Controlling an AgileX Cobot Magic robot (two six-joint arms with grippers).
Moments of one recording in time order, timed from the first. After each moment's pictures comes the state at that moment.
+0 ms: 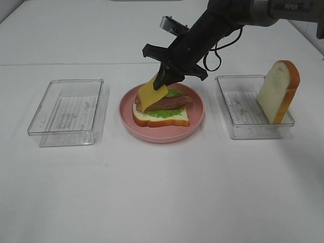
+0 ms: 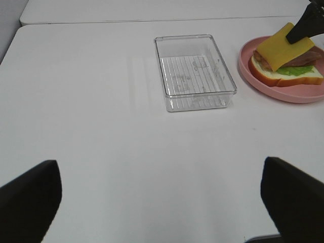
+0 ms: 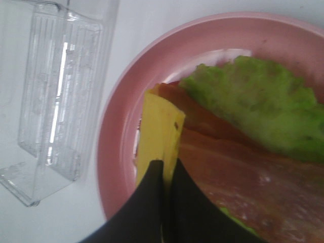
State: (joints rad) left arm 0.02 0.00 -0.51 -0.11 1.05 0.03; right arm 0.36 2.38 -1.96 0.62 0.92 -0.13
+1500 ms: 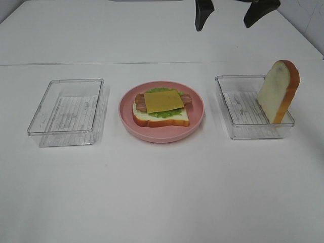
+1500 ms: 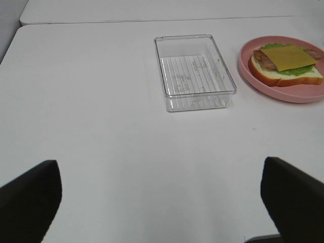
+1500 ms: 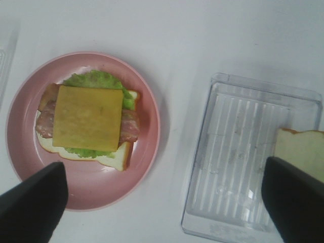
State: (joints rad) left arm 0.02 0.00 -0.51 -0.11 1.05 0.03; right arm 0.36 1.99 -1.96 0.02 1.16 0.14
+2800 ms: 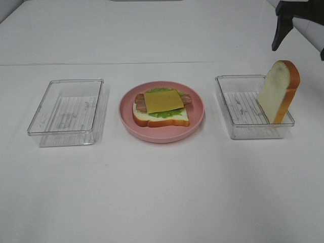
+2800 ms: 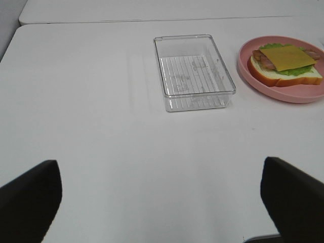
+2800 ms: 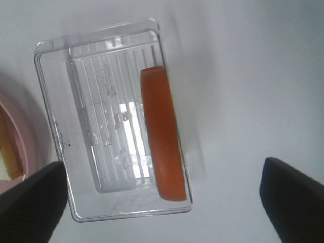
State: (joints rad) left arm 0.02 0.00 -0.51 -0.11 1.05 0.03; right arm -0.04 2.05 -1.86 0.14 1.22 0.12
